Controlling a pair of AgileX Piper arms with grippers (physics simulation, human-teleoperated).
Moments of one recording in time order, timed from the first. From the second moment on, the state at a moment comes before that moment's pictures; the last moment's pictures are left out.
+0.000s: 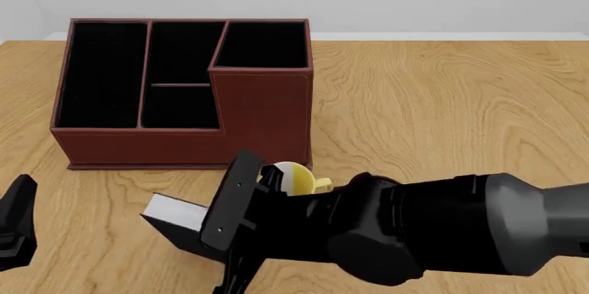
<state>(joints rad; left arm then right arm) 0.12 0.00 0.00 0.03 0.00 1.14 1.61 -0.87 -0.03 -0.26</state>
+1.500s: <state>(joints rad) 0.04 0.00 0.00 -0.01 -0.02 1.00 1.15 -1.32 0.69 -0.21</state>
